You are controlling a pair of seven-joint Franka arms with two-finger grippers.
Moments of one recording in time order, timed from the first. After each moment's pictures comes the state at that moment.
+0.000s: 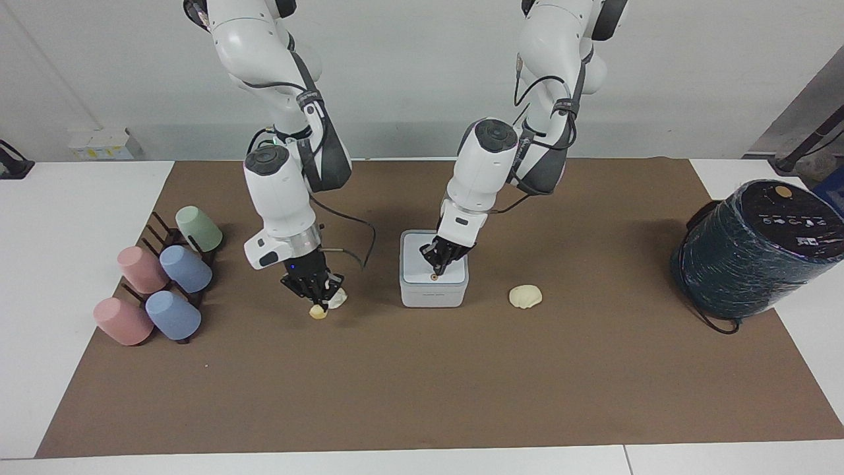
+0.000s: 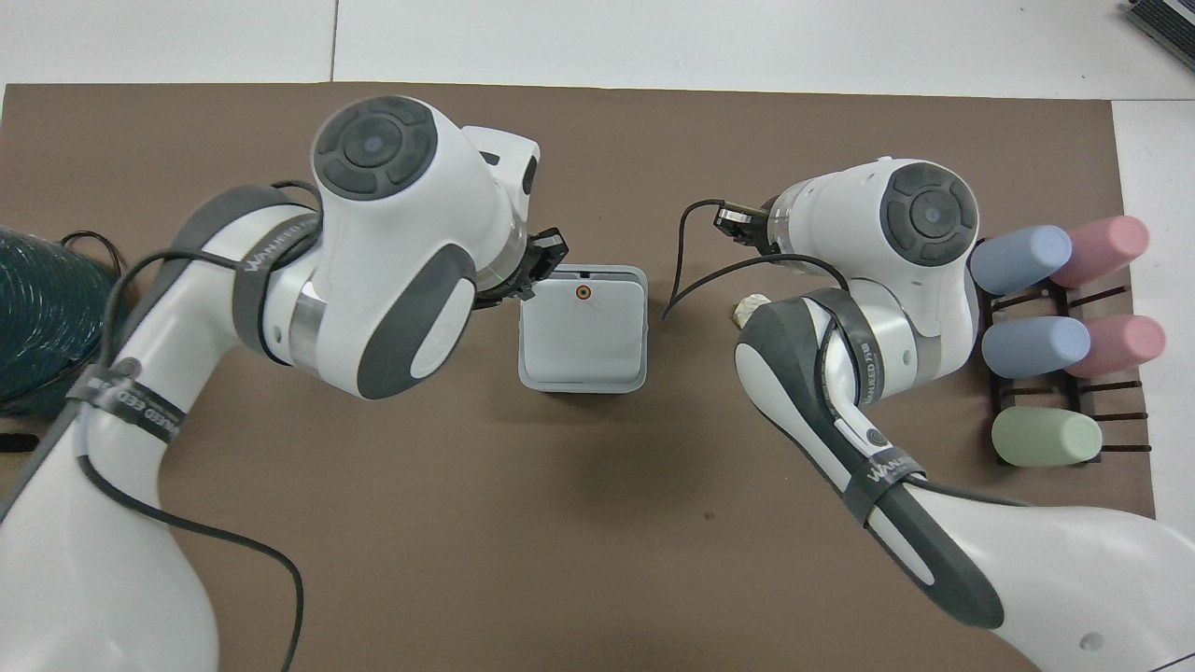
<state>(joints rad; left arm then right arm) -0.43 0.34 -0.09 -1.46 -0.10 1.85 -0.91 0.21 0.35 0.11 -1.73 -0.02 2.36 0.68</state>
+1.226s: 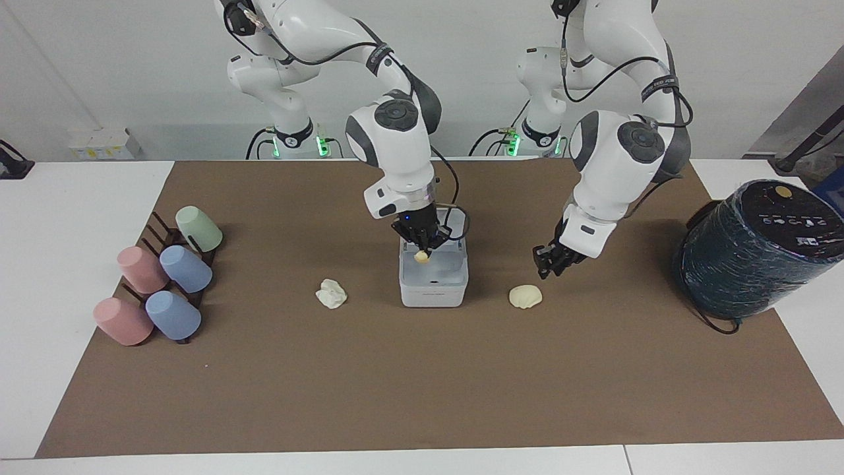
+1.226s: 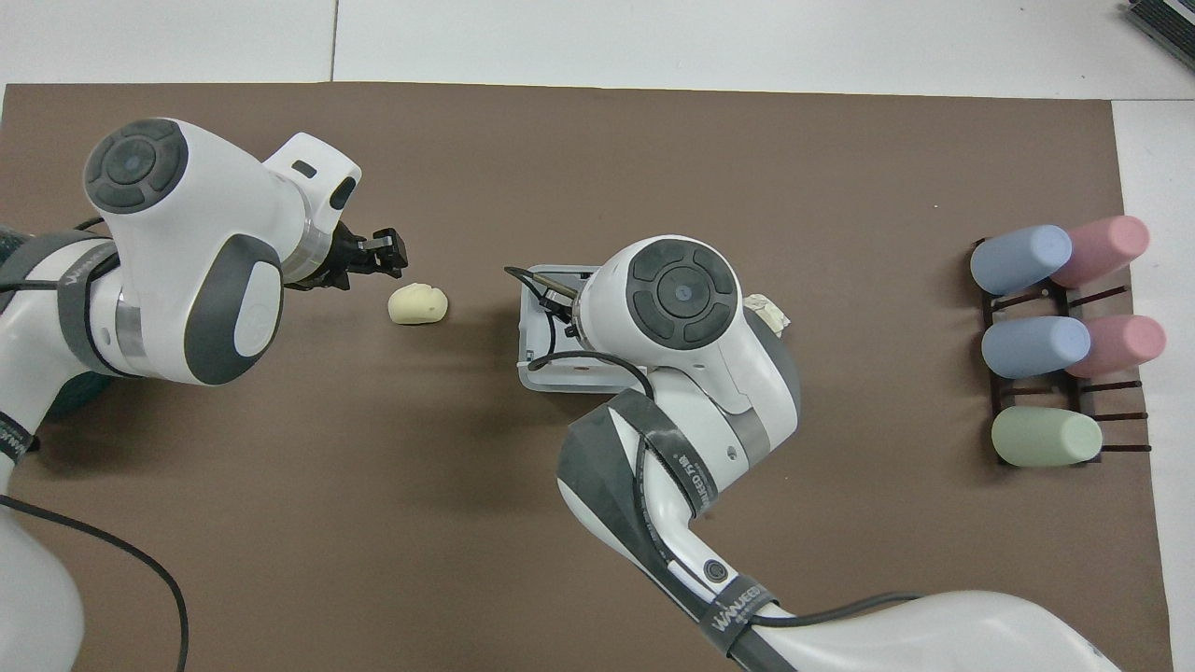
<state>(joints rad) -0.19 0.25 -0.09 -1.84 -0.09 2.18 -0.36 0.38 0.35 0.23 -1.66 -0.02 2.19 1.09</state>
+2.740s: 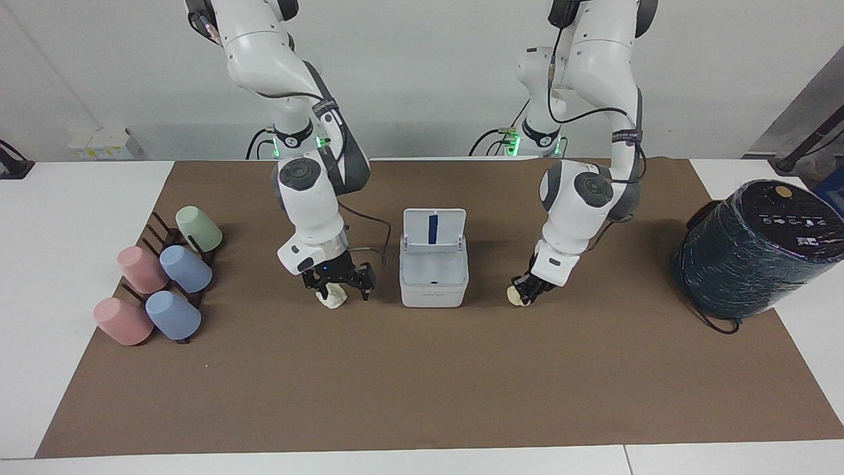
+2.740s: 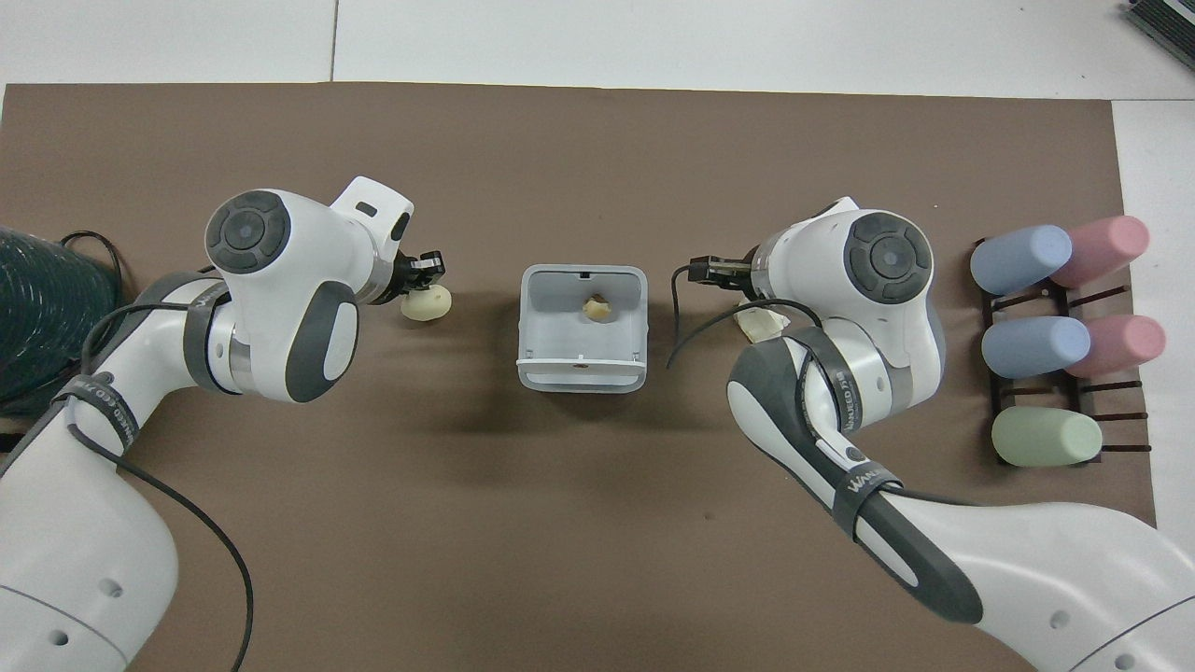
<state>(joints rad) -0.22 0.36 -0.11 -1.83 -0.09 2.32 -0.48 0.08 0.36 0.22 -1.97 -0.14 2.48 0.42</state>
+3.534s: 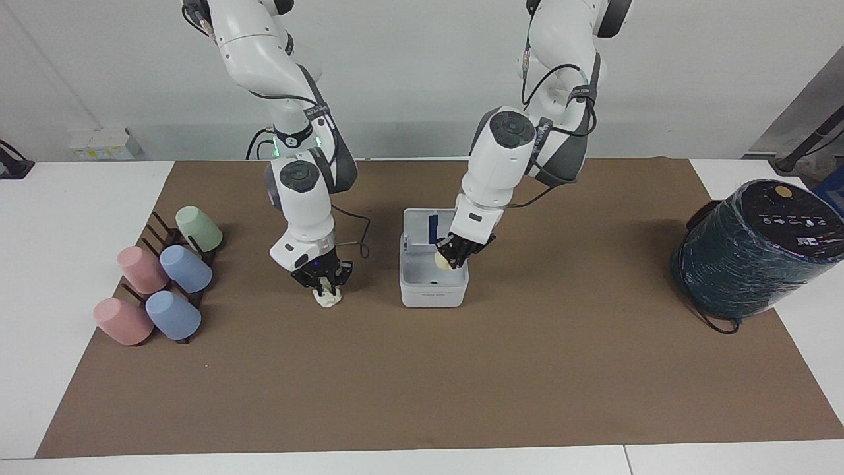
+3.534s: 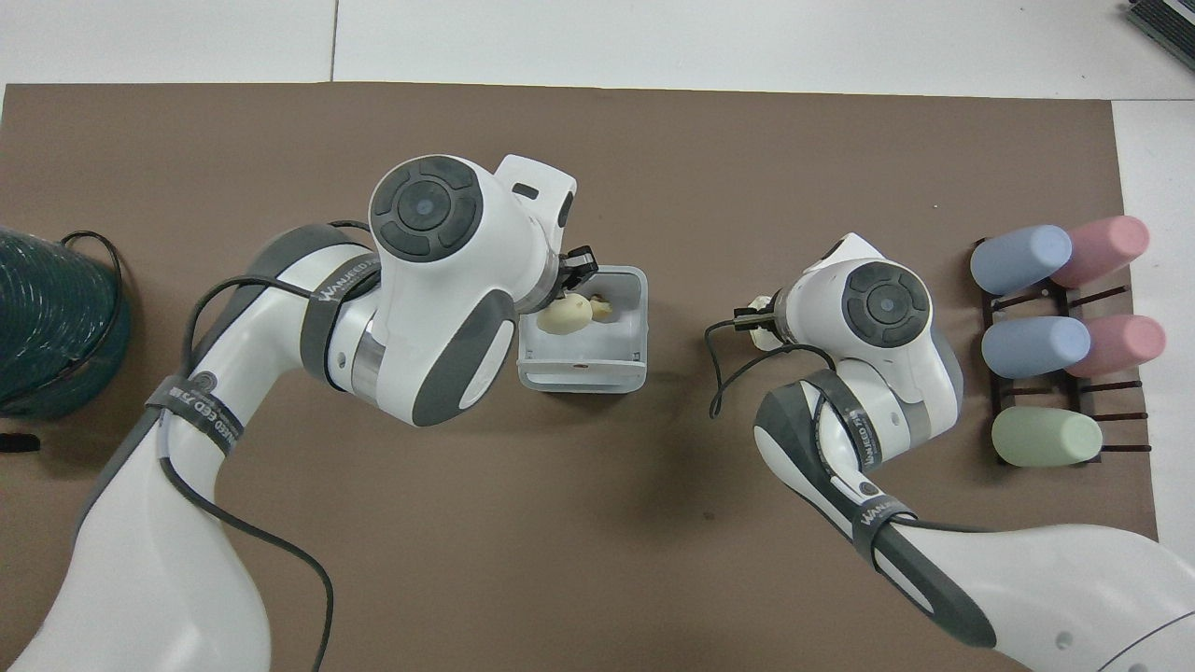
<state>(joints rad) -0.49 0.35 -0.12 -1.60 -0.09 2.11 -0.85 0.05 0.31 0.23 -2.06 -0.22 2.49 0.38</state>
